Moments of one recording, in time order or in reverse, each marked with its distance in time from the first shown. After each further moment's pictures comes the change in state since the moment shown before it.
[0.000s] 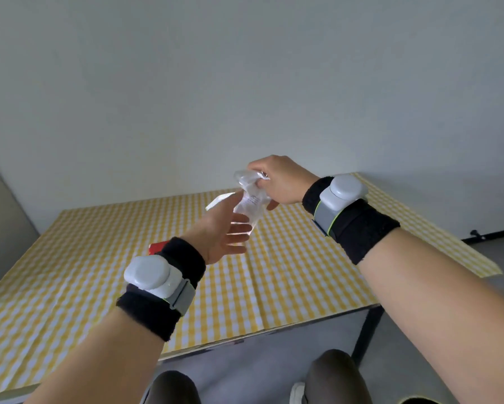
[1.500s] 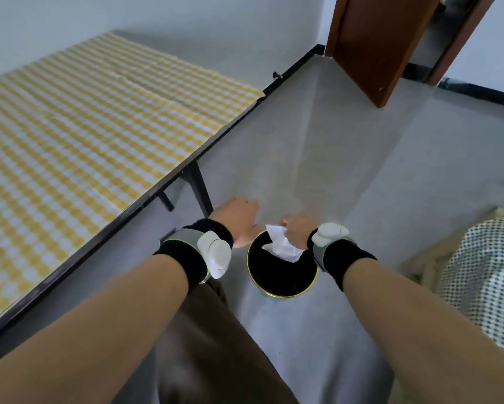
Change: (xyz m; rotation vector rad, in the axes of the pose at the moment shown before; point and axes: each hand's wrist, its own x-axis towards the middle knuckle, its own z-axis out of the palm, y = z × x) left_hand 0.062 -0.296 0.406 1.744 -0.824 0.692; right_hand -0.486 0.355 0.174 -0.106 -0.375 1.168
